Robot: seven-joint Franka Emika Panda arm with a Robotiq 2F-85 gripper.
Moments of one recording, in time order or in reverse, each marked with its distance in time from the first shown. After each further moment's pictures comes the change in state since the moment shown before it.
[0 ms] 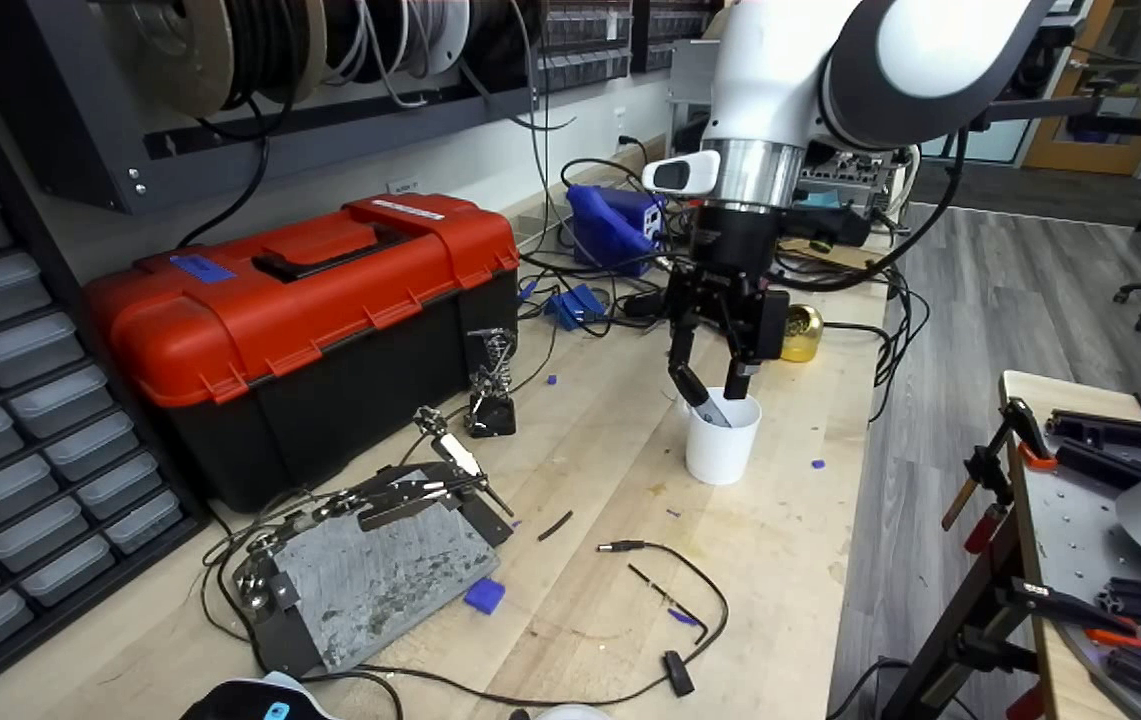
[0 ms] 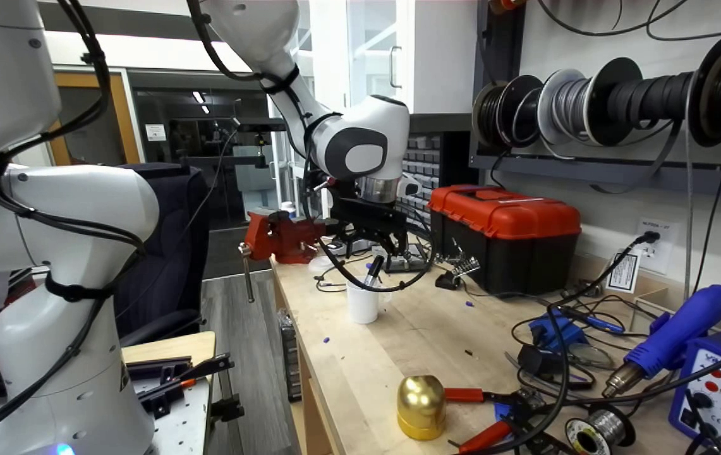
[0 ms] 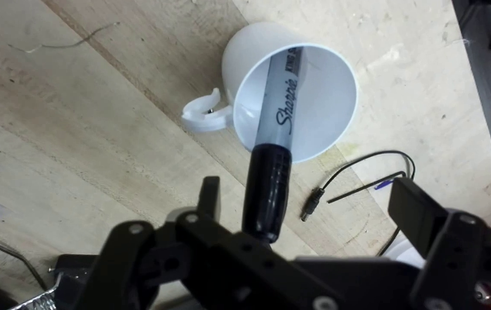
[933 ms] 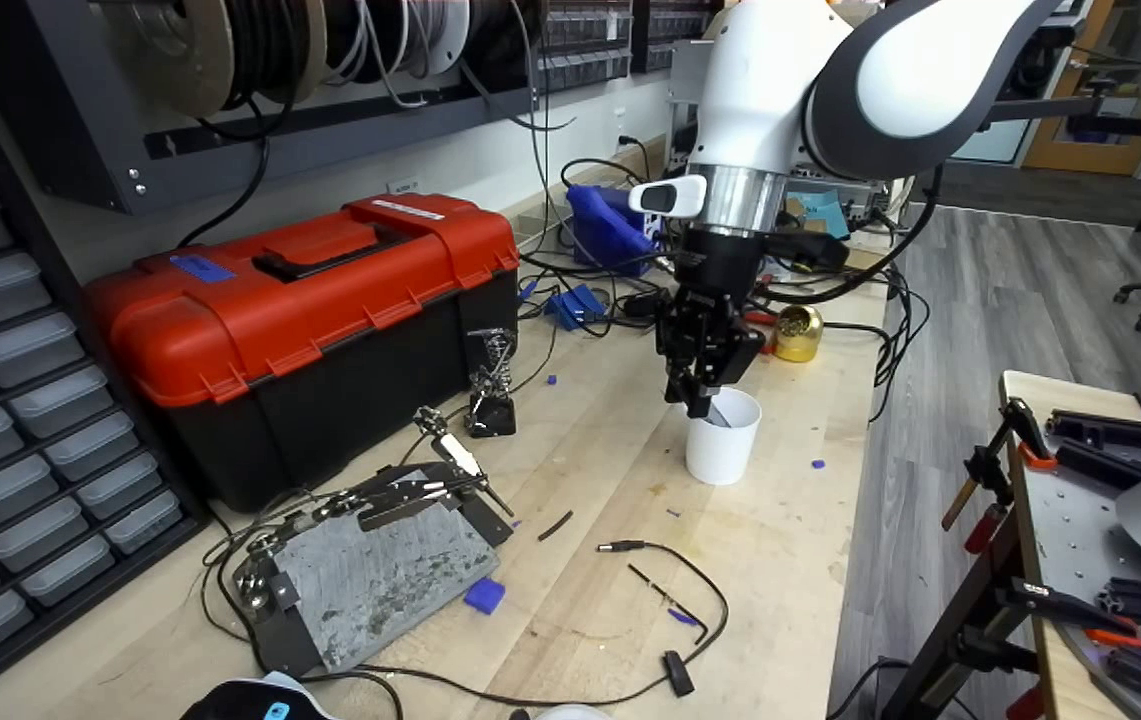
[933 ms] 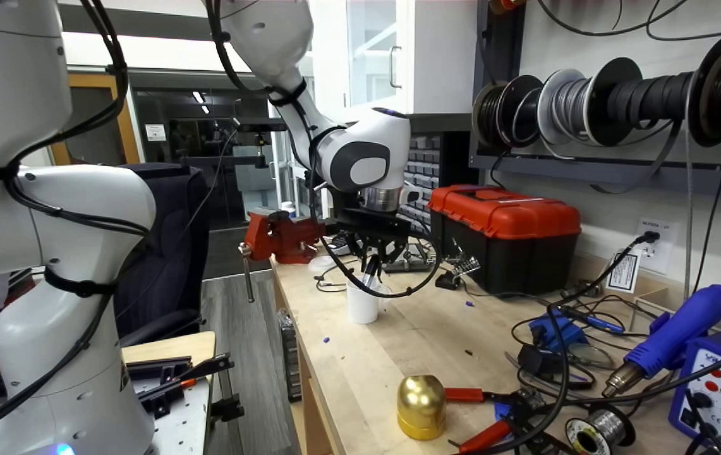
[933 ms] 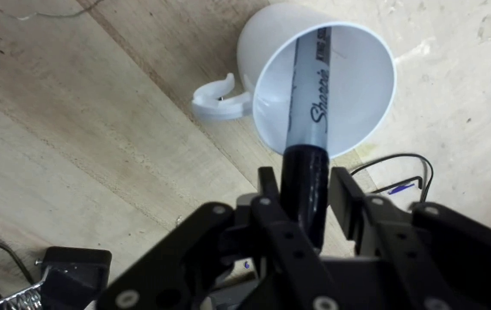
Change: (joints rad) arm 0.197 -0.030 -0.189 0.021 -0.034 0.061 -0.029
